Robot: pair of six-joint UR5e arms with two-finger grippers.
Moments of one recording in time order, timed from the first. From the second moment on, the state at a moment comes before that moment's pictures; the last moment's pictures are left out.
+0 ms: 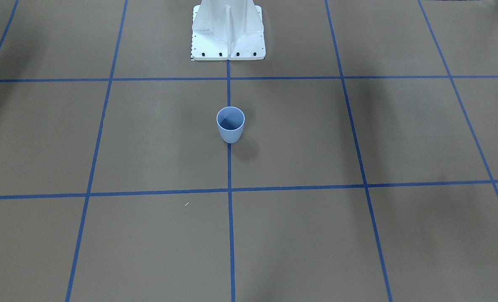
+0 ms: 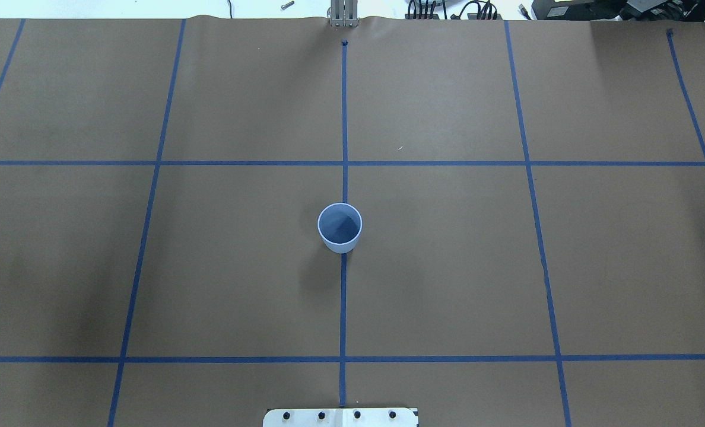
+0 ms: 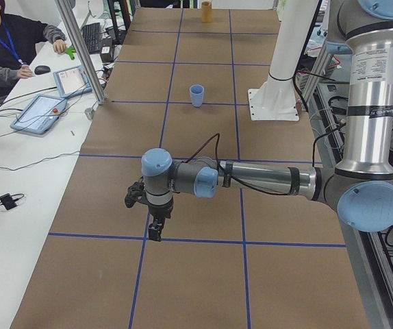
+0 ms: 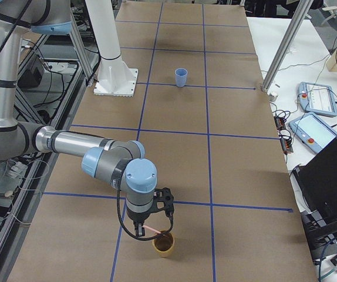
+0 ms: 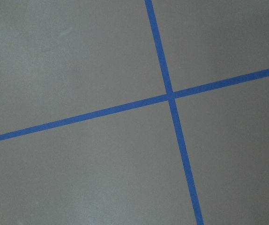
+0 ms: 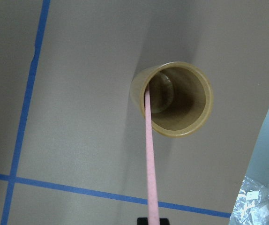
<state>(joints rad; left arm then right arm) -1.44 -1.55 -1.65 -1.66 -2.15 0.04 1.83 -1.83 1.79 -1.83 2.12 -0.62</state>
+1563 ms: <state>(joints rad) -1.55 -1.52 -1.65 -1.65 -2.34 0.04 1.93 -1.54 1.80 -2.11 2.10 -0.71</state>
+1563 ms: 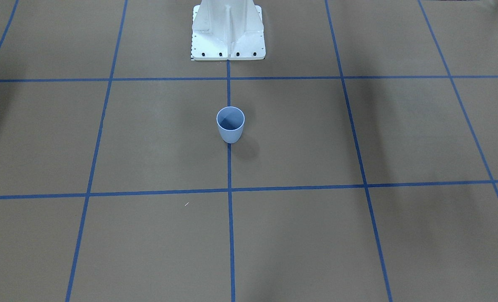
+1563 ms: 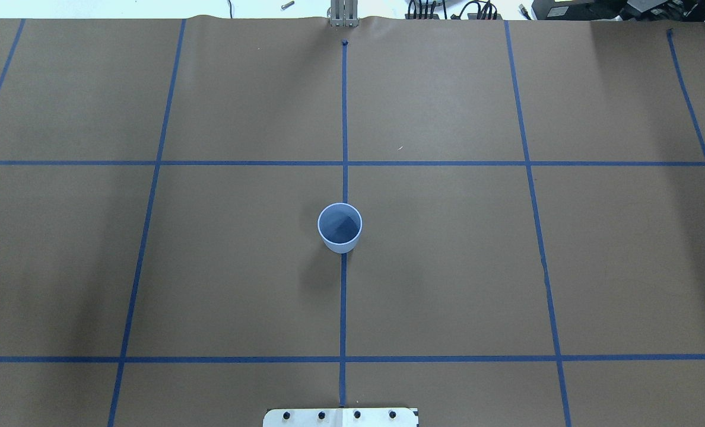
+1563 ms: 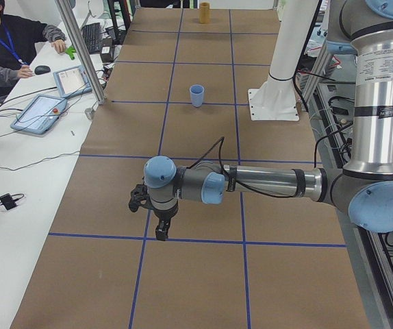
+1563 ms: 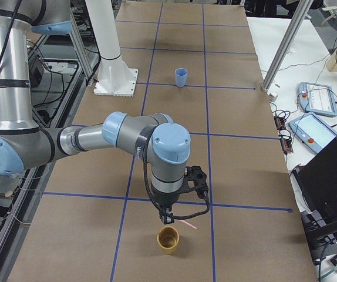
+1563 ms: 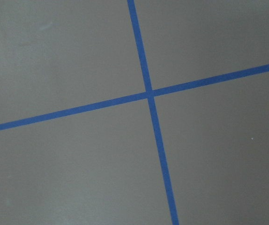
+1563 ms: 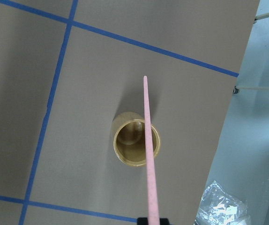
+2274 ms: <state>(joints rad) -1.70 -1.46 -1.65 -1.65 -2.35 0.09 1.80 -1.45 1.85 -2.12 2.18 -0.60</state>
